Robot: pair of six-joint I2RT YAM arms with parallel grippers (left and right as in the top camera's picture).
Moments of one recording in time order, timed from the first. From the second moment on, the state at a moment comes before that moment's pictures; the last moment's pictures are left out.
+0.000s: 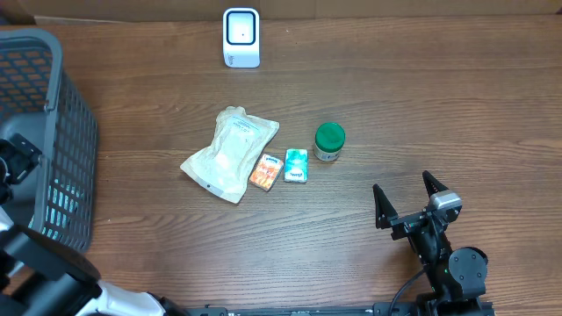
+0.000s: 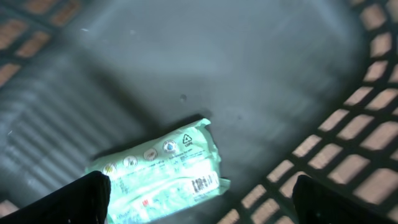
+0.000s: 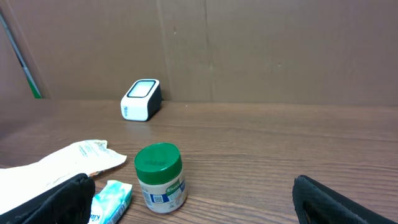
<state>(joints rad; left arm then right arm) 0.82 1.81 1.57 -1.02 0.09 -0.07 0.14 0.01 0.02 -0.02 -0.15 0.10</state>
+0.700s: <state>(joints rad) 0.82 2.09 1.58 -1.00 0.00 0.12 0.14 0.01 0.02 -0.02 -0.15 0.10</state>
